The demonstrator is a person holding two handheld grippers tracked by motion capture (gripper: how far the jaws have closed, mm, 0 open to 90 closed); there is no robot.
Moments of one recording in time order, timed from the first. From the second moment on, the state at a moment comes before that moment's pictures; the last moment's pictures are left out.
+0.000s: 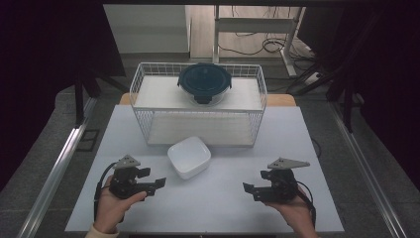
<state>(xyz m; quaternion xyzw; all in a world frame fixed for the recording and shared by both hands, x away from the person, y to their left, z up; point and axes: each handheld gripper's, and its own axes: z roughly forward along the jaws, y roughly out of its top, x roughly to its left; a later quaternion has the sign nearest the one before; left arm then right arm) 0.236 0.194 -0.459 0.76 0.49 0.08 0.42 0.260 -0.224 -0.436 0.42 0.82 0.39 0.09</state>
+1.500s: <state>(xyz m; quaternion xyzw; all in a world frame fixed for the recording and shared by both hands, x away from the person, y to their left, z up) 0.404 0.166 -0.477 0.83 0.46 0.12 0.29 0.266 -0.236 -0.451 0.44 0.81 0.38 0.08</state>
